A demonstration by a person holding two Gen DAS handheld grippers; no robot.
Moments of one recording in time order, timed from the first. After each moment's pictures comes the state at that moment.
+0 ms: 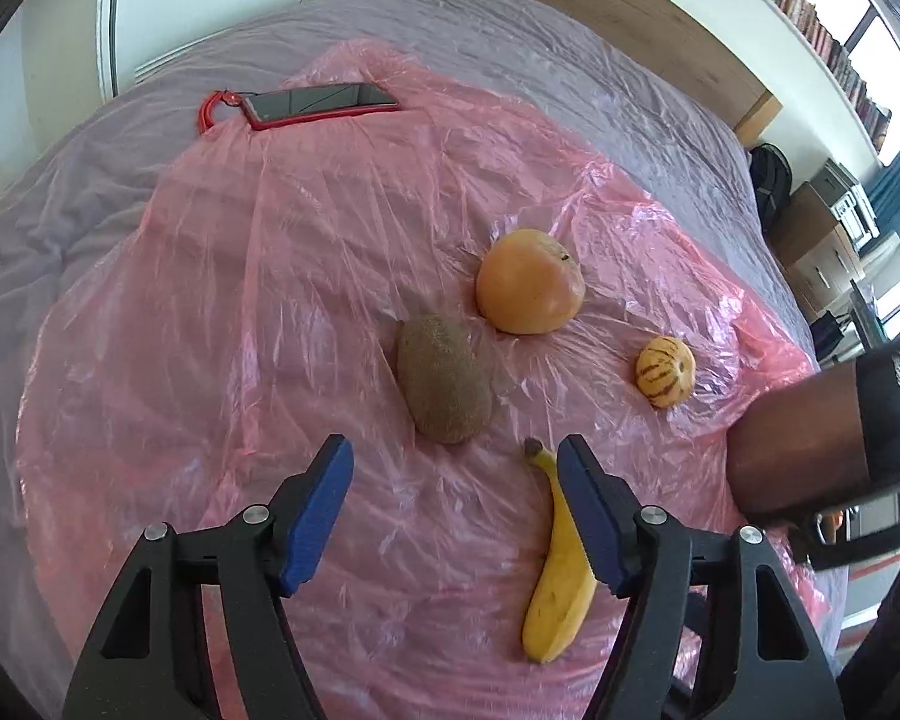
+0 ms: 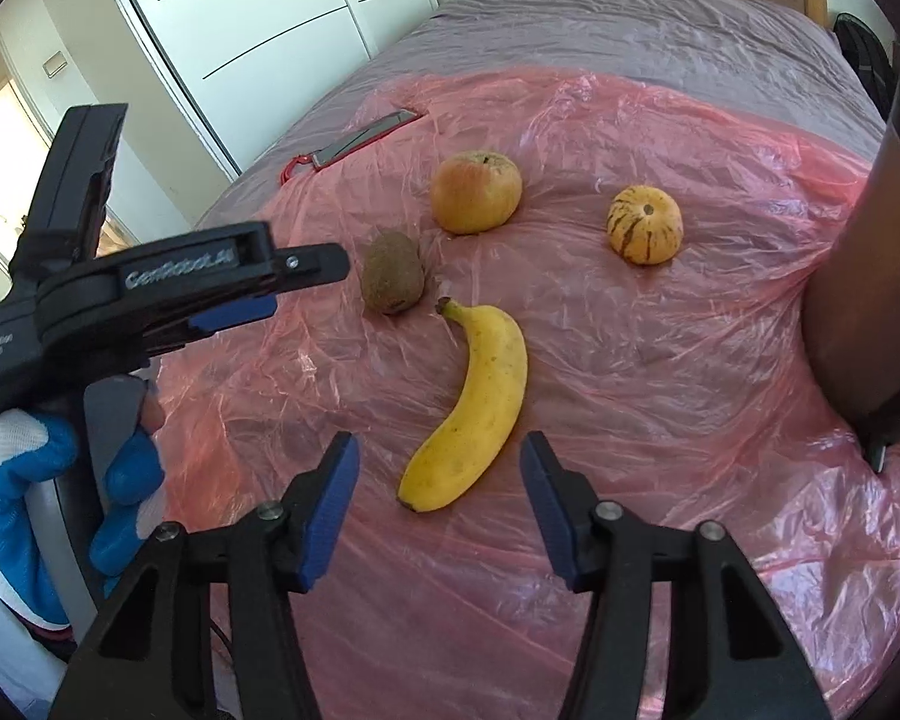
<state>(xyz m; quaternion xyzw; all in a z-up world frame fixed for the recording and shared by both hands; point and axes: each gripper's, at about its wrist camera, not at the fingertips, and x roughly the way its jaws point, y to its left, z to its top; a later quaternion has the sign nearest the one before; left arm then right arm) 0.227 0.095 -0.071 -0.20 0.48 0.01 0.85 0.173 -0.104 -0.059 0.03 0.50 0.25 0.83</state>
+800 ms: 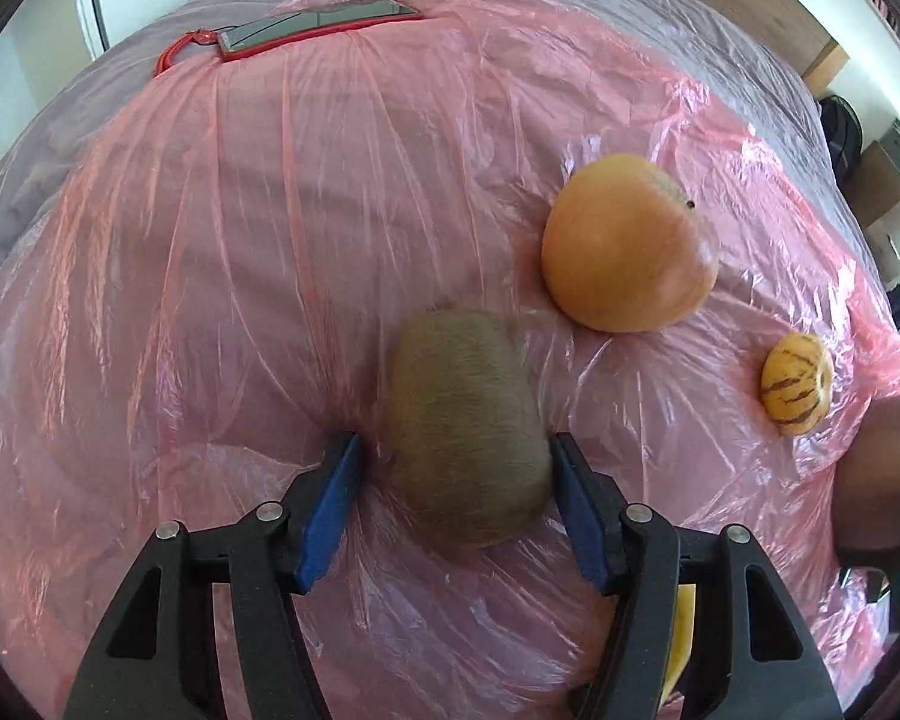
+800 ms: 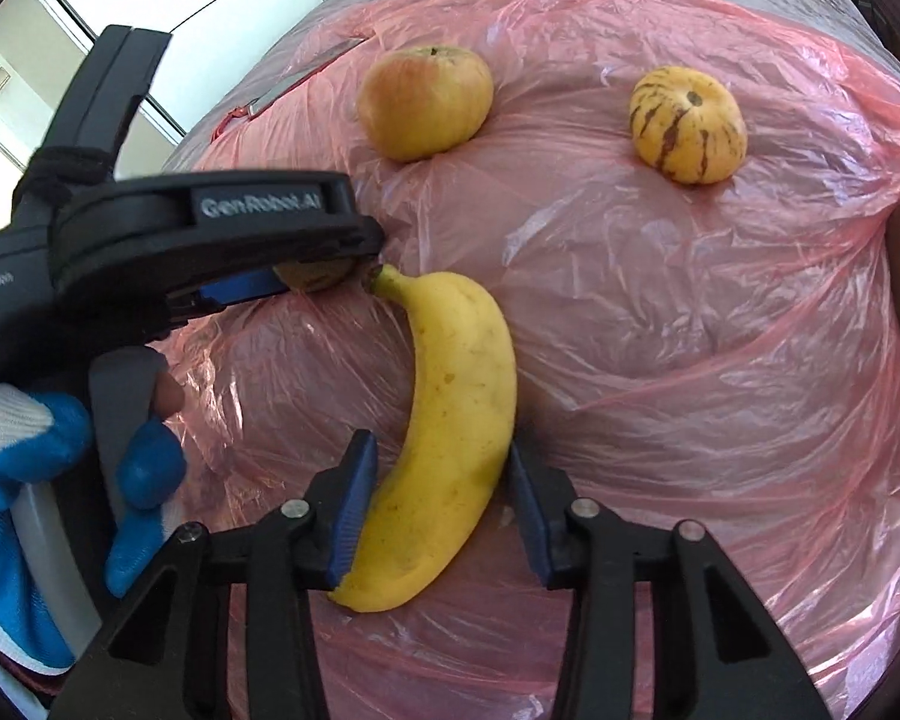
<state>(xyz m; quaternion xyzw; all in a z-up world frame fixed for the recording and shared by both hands) 0.287 0.081 -0.139 -0.15 0.55 0.06 0.82 0.229 -0.080 -0.136 0.05 0.56 0.24 0.79</state>
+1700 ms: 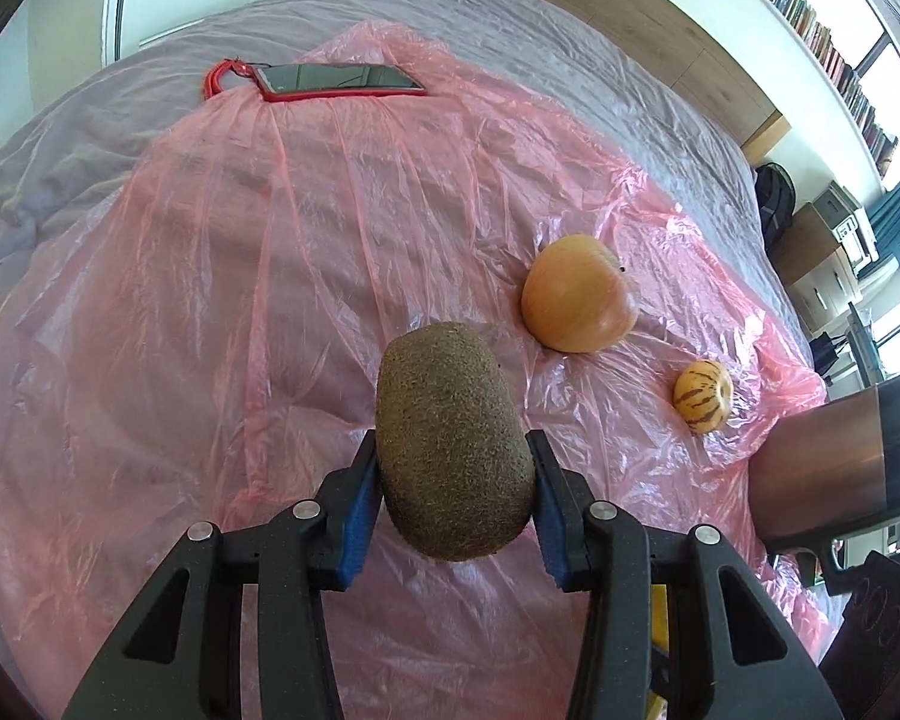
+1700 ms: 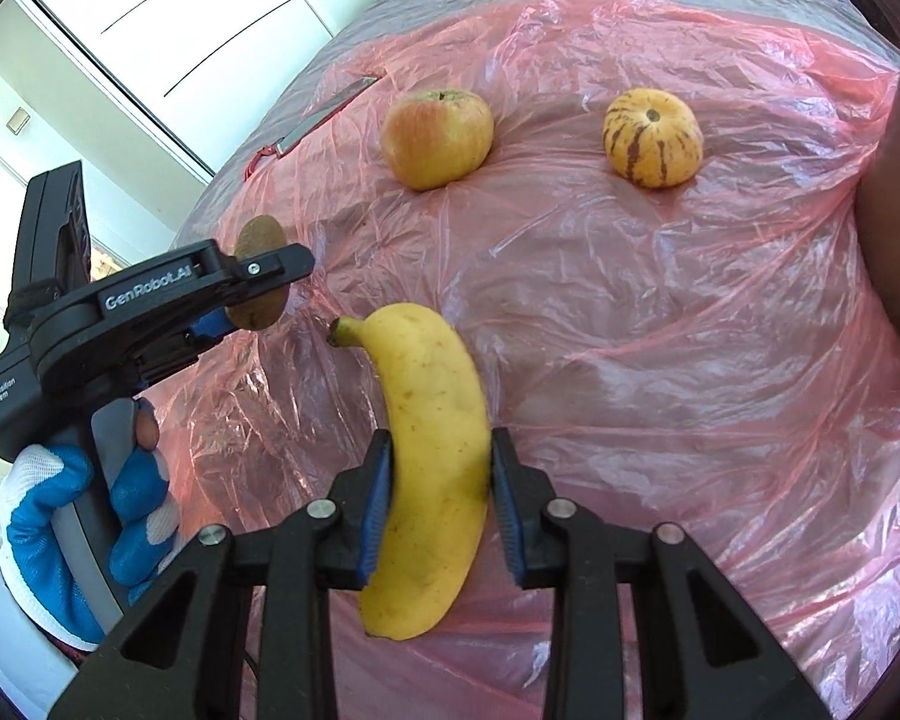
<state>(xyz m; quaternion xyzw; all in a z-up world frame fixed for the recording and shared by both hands) 0.231 0.122 -0.099 -0.22 0.47 0.00 0.85 0.195 -0.110 -0.111 0.10 0.54 0.25 0.80</state>
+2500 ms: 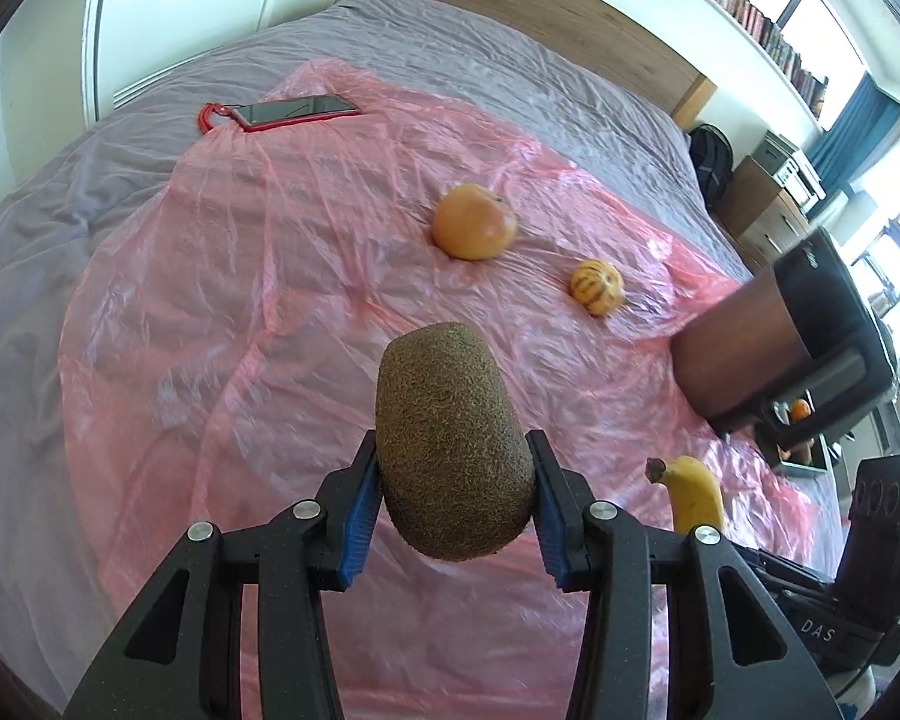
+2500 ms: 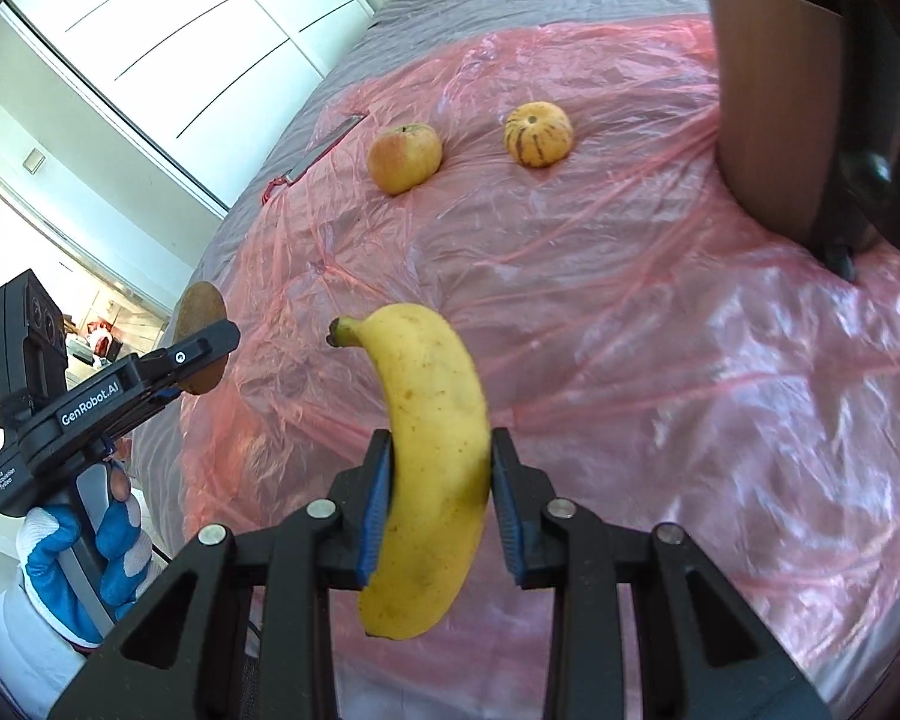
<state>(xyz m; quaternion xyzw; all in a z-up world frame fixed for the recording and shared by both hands) 0.118 0.081 -0.048 -0.17 0.45 -0.05 0.87 0.112 -0.188 -0.074 0.15 0.51 0.24 0.81</state>
